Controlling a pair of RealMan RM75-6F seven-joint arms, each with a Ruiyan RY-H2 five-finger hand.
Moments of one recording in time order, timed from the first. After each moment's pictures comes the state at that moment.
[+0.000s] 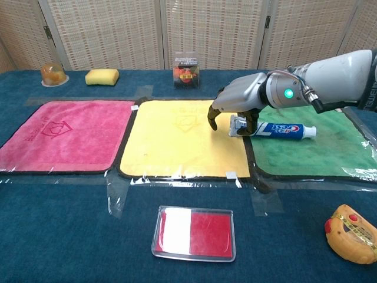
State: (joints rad) left arm -0.35 -1.27 -0.14 -1.54 1.36 1.33 0.14; right arm 1.24 -1.51 -0.07 -1.25 -0.94 0.52 -0.52
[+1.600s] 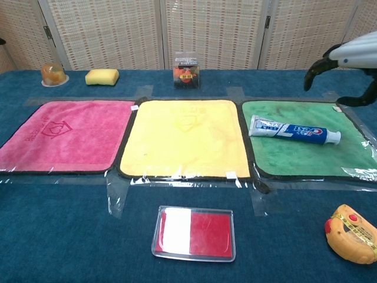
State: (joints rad) left arm -0.37 -1.25 -0.16 -1.58 1.37 1.33 0.17; right arm 0.84 -1.04 -0.10 -1.68 -1.17 0.94 -0.29
